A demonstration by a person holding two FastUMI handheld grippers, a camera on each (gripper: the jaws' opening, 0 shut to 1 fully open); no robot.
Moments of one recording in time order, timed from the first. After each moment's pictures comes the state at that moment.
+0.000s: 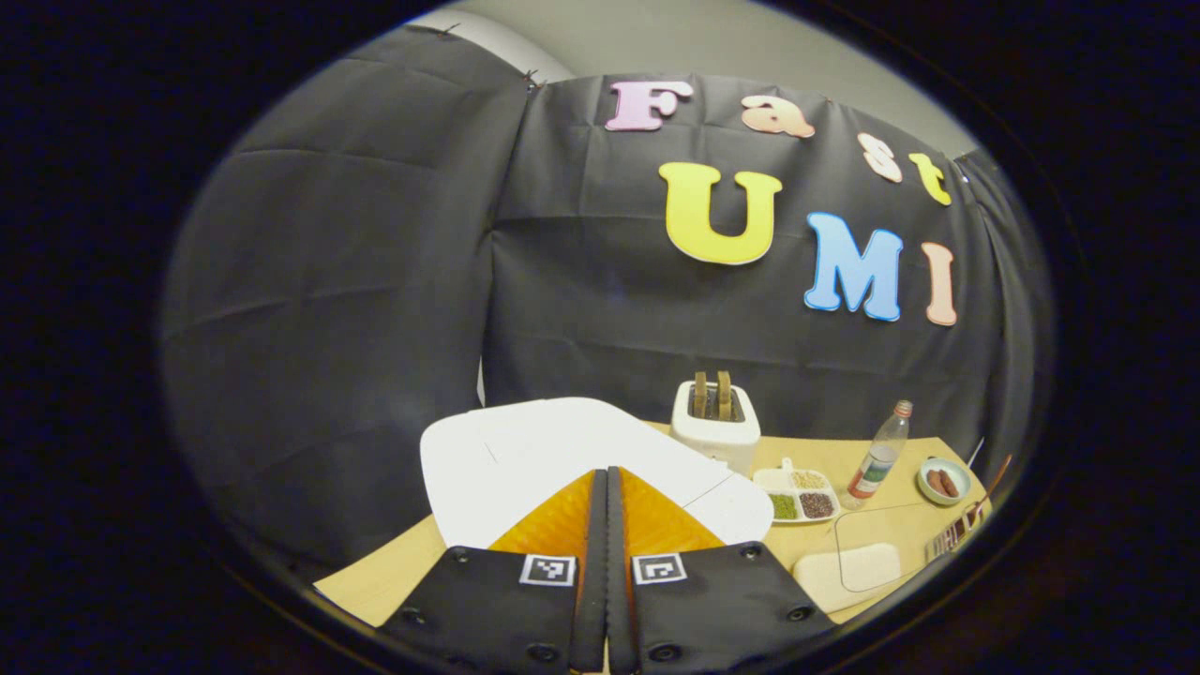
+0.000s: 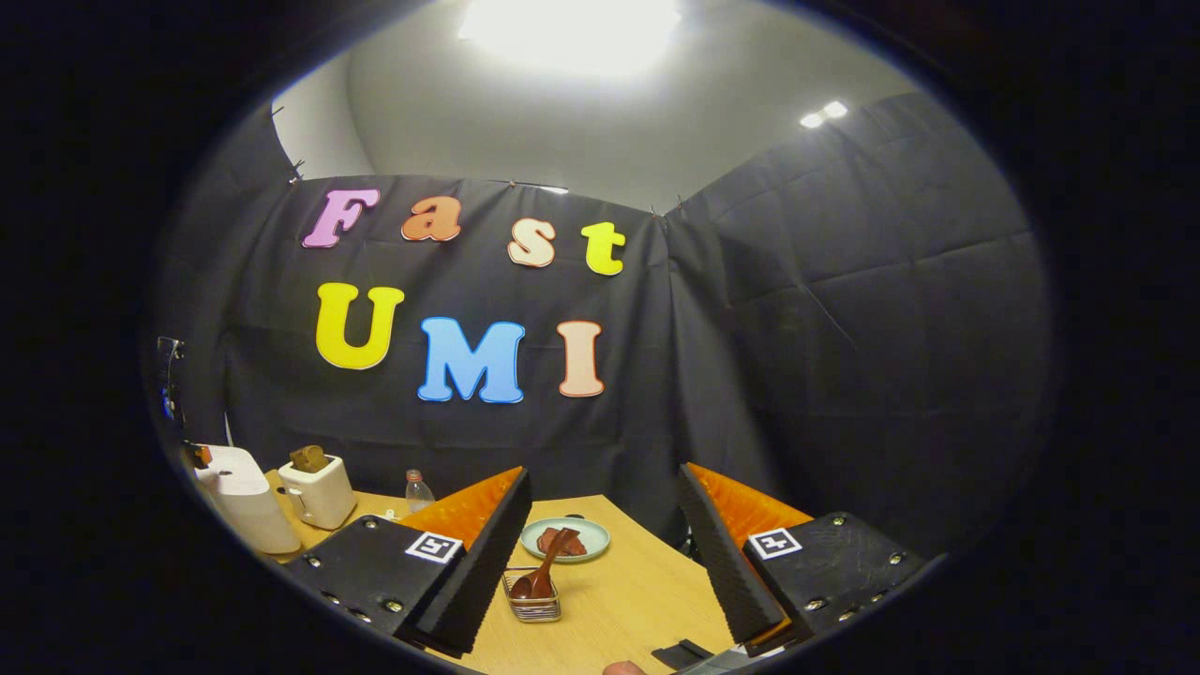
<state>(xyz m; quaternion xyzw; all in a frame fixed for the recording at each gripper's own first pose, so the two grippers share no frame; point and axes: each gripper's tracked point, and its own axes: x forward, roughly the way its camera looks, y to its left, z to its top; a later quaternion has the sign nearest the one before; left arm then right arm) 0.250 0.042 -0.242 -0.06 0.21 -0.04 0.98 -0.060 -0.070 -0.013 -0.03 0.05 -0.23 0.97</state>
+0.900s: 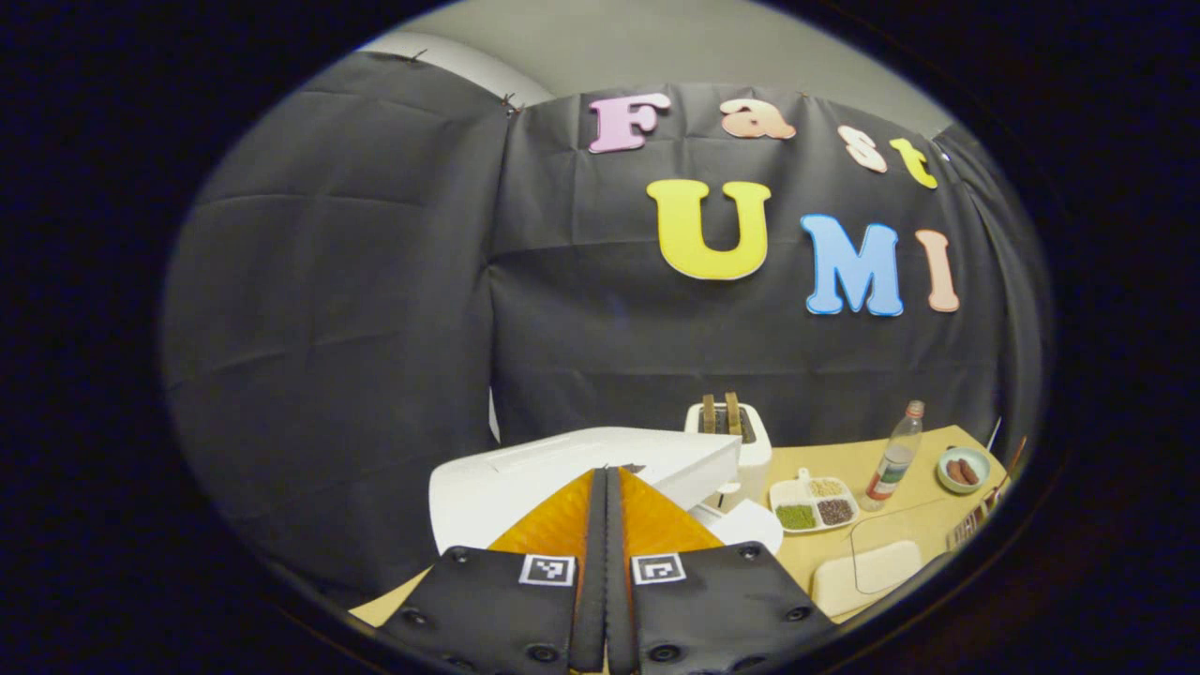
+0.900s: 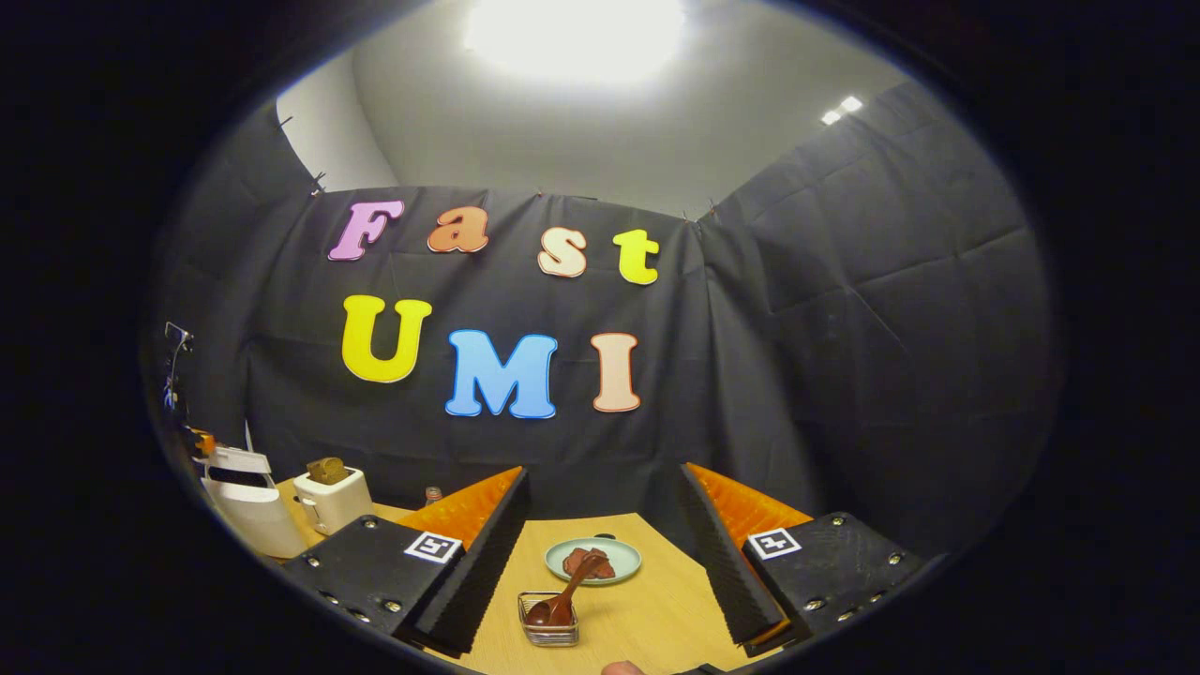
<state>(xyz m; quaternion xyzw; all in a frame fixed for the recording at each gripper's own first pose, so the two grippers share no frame) 0.259 0.050 -0.165 -0.01 0.15 -0.02 0.99 0.014 -0.077 -0.027 -0.01 0.04 -0.14 0.99</state>
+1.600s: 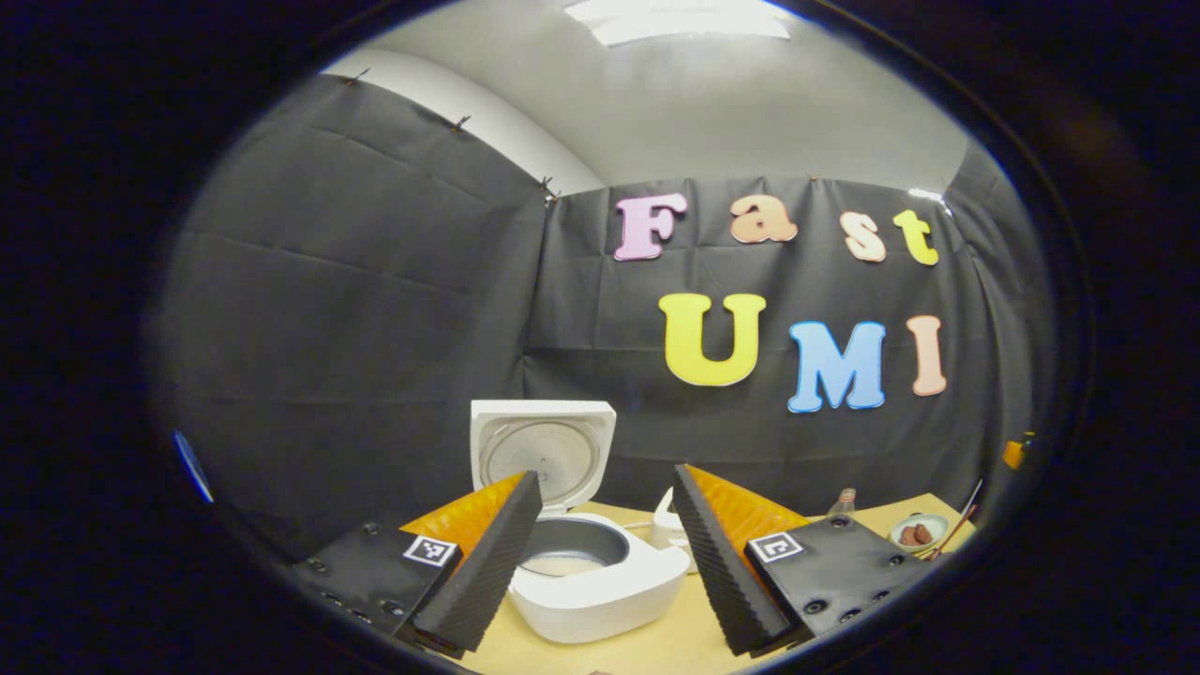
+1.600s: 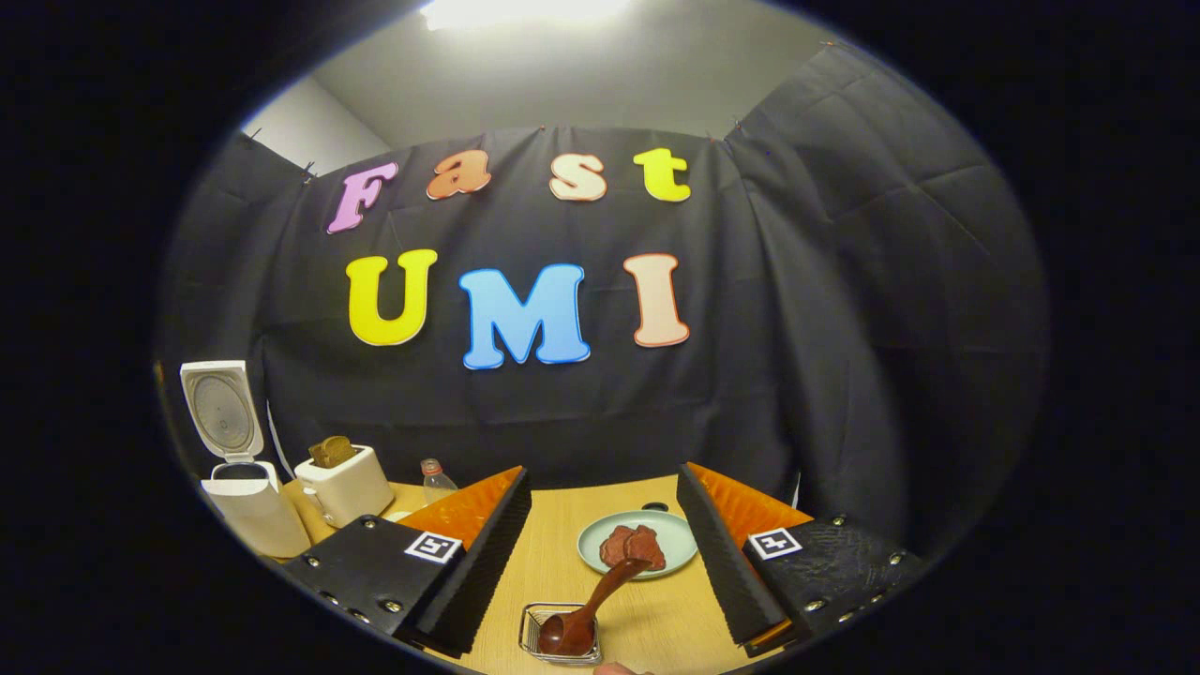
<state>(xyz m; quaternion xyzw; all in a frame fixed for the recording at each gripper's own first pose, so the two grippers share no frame) 0.106 0.012 -0.014 -0.02 0.02 0.03 1.00 0.132 -0.114 -0.159 0.05 0.14 -0.08 0.98</state>
